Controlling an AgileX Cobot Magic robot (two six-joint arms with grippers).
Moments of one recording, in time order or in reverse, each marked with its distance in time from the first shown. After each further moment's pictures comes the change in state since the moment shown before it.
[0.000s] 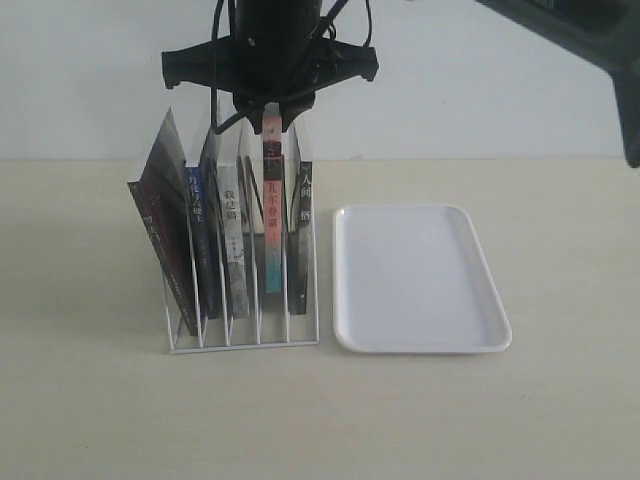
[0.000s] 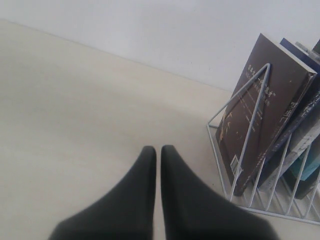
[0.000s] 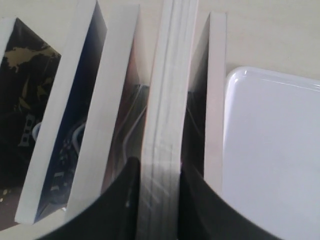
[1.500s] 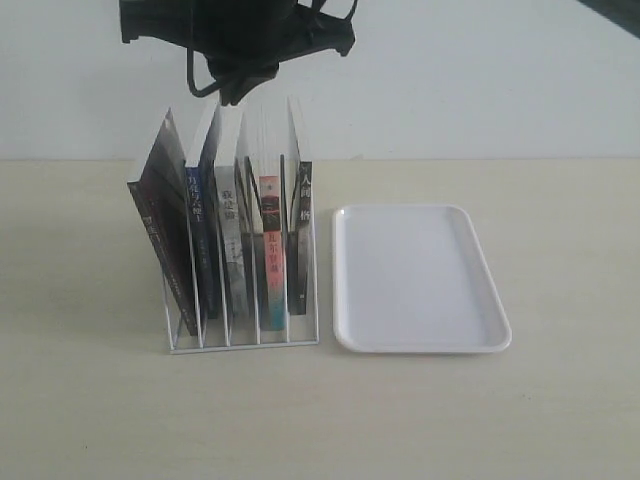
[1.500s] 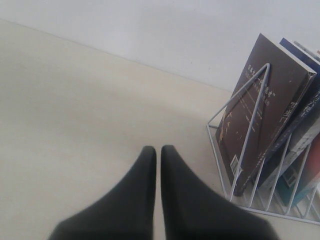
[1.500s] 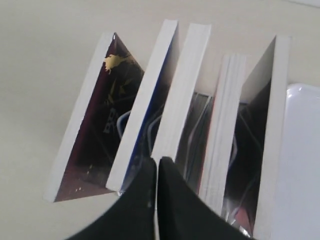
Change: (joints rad) left arm 0.000 0.000 0.000 0.000 0.000 0.000; right arm 0.000 -0.027 -0.060 0.163 -0.018 -0.111
